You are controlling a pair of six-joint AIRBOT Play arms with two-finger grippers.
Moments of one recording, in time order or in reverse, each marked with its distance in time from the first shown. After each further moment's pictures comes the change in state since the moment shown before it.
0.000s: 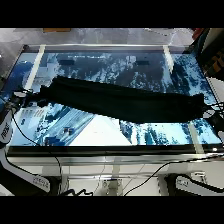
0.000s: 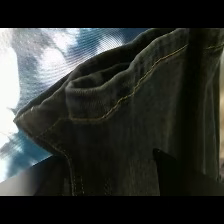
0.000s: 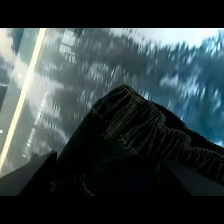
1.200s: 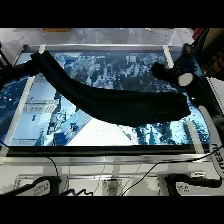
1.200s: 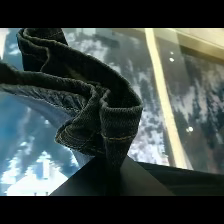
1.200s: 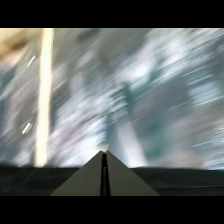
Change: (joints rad) left arm -0.074 0.559 0.032 -0.050 -0.228 0.645; right arm 0.583 -0.173 0.624 0.068 0.407 -0.355
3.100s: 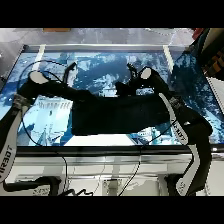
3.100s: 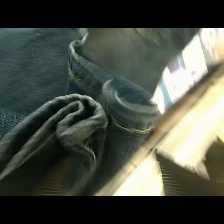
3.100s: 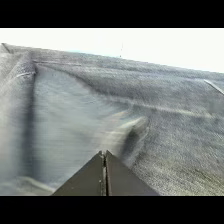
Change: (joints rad) left arm -0.421 -0.188 -0.003 0.026 -0.525 -0.145; right arm 0.129 -0.468 0.467 0.133 0.666 -0.038
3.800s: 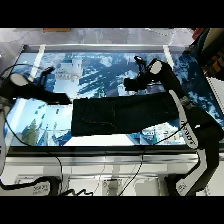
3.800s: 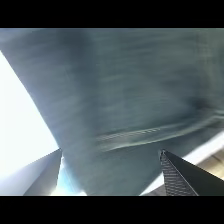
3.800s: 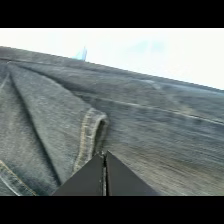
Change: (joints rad) left arm 0.300 0.024 -0.040 0.312 0.006 0.062; right arm -0.056 0.110 0.000 -0.165 0.053 -0.064
